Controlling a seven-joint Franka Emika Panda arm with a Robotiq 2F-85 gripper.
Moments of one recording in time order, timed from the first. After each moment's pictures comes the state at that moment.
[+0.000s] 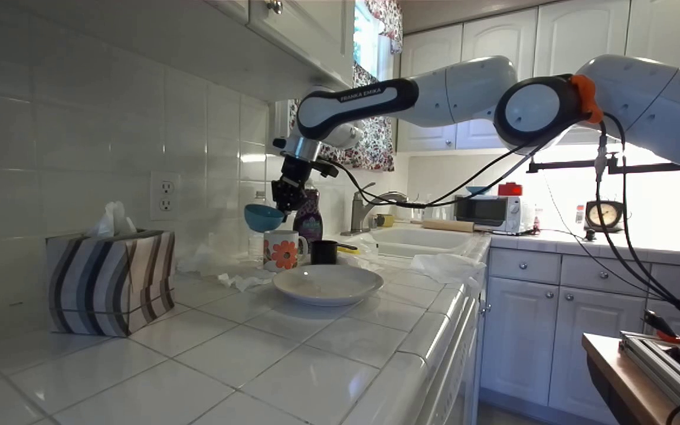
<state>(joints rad) -0.14 1.03 -0.01 -0.68 0.06 2.05 -1.46</state>
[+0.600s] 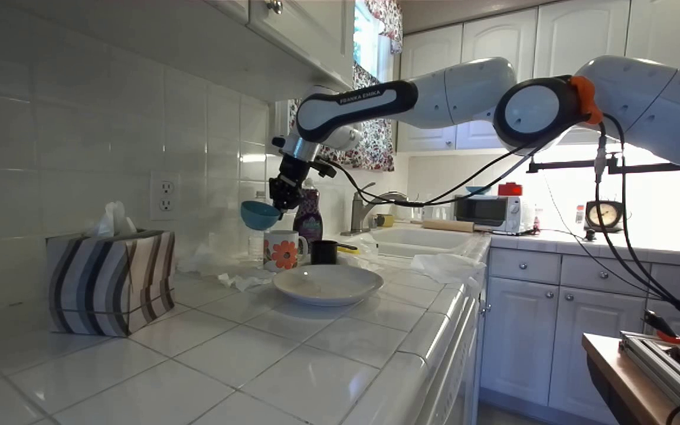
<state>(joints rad) -0.14 1.04 -0.01 -0.68 0.06 2.13 -1.47</state>
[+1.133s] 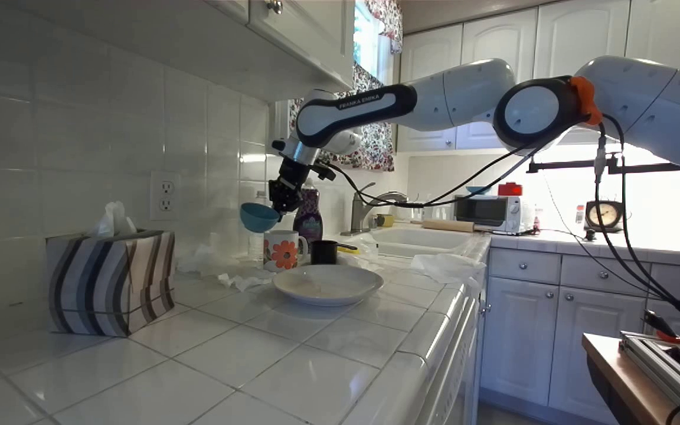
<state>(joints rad) -0.14 1.04 -0.02 -0.71 0.06 2.18 -1.47</state>
